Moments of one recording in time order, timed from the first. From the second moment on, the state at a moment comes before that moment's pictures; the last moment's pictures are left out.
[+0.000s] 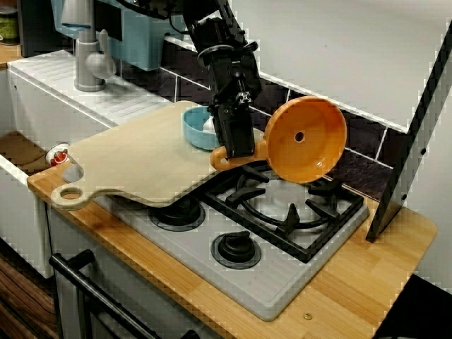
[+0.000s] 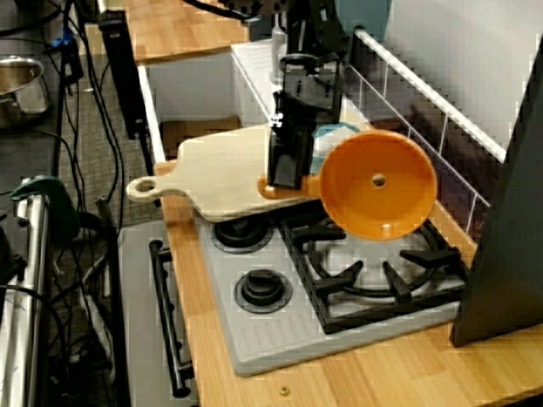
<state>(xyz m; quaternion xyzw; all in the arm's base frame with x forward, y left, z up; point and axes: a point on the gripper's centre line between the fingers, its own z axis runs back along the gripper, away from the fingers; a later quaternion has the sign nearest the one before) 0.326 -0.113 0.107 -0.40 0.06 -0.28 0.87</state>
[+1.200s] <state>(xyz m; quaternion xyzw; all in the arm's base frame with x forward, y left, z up) 0.321 -0.130 0.078 -0.39 0.08 -0.27 0.88</state>
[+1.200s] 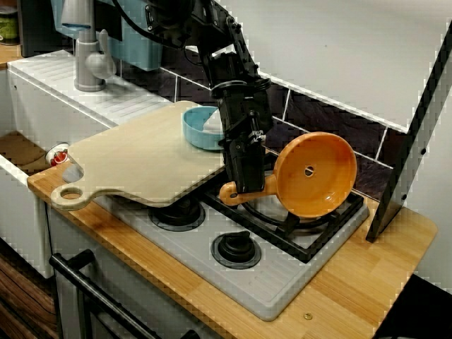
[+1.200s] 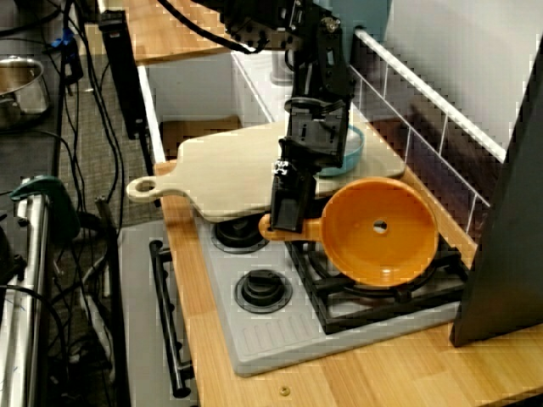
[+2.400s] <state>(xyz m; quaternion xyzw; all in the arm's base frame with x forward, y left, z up) 0.323 -0.109 0.071 -0.35 0.07 -0.23 0.90</state>
